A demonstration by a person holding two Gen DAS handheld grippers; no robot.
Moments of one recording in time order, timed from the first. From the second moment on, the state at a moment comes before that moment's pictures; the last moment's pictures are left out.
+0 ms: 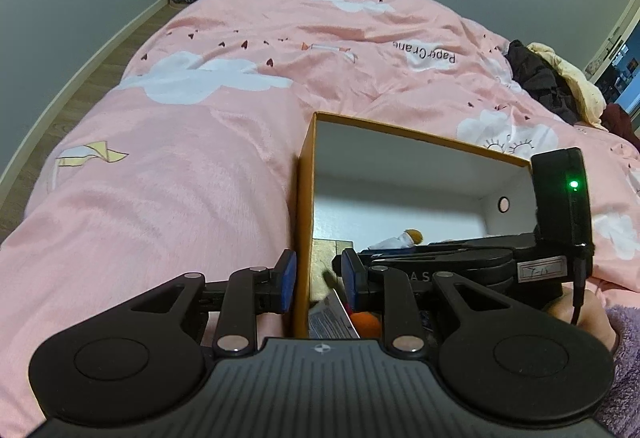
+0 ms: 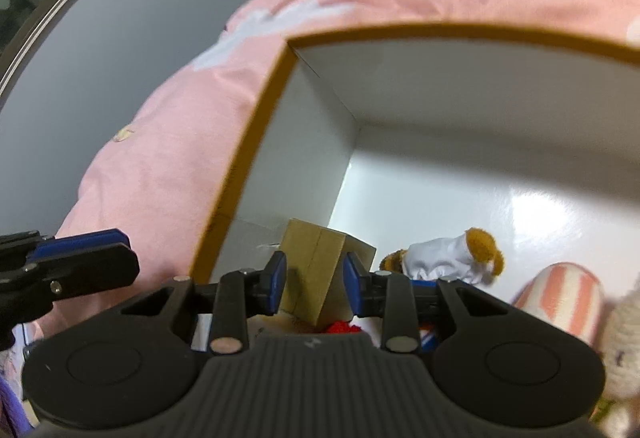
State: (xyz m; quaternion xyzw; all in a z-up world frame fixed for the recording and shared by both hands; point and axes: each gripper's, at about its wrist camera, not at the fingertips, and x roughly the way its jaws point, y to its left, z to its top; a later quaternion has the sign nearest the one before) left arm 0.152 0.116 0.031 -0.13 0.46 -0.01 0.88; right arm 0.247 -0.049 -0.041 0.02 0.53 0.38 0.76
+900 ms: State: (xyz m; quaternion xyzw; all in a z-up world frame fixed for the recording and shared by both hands) left arm 0.054 0.088 0.031 -0.12 0.53 -0.05 0.84; right arm 0.107 -0.138 -0.011 -0.04 0.46 0.38 0.80
